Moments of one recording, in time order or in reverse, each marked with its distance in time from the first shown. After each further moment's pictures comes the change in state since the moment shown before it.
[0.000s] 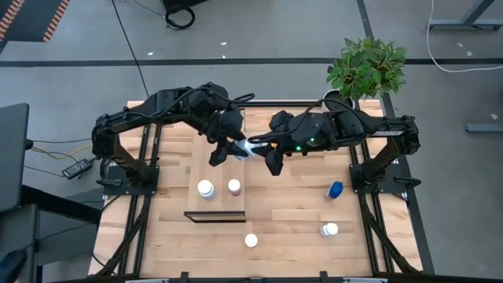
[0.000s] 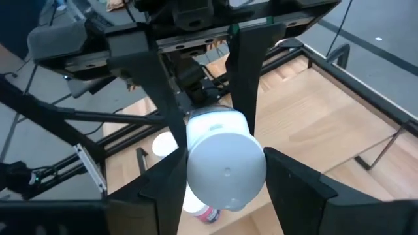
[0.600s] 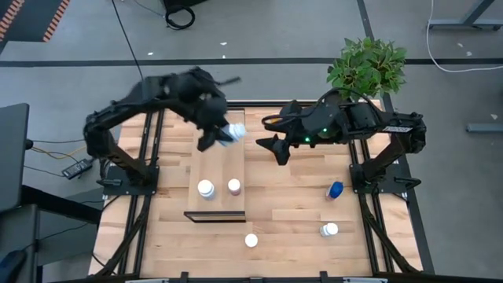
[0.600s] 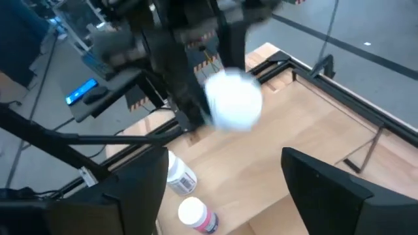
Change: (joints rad) left arm 0.149 -0.077 0.000 -0.159 0.002 0.023; right arm -0.007 -0.055 0.000 -0.013 0.028 0.043
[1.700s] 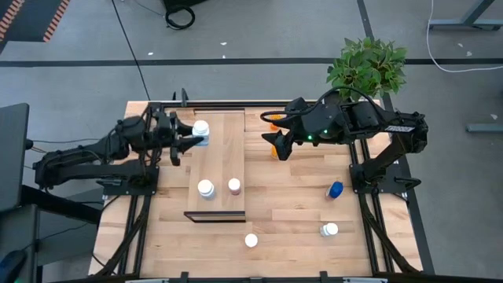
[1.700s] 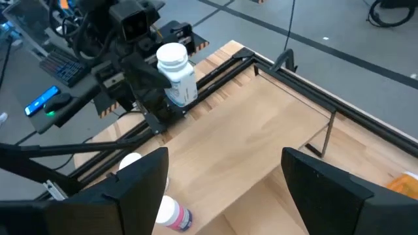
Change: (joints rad) left arm -0.024 -0.946 -1.372 1.176 -0.291 -0.236; right arm 0.000 -0.011 0.000 -0.095 0.107 0.079
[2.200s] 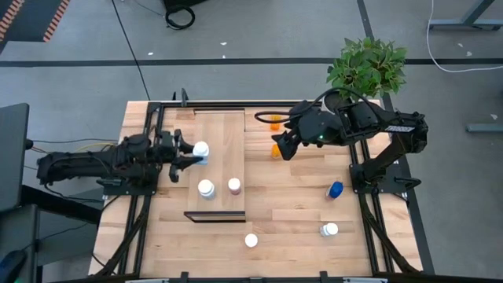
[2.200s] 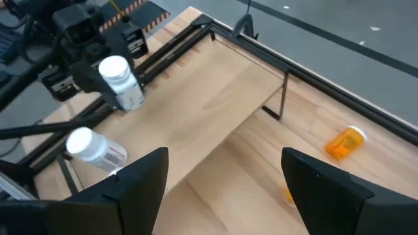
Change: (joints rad) left arm -0.140 -0.143 -0.288 0.132 -0.016 -0.012; right arm 0.000 0.001 0.000 -0.213 0.043 0.111
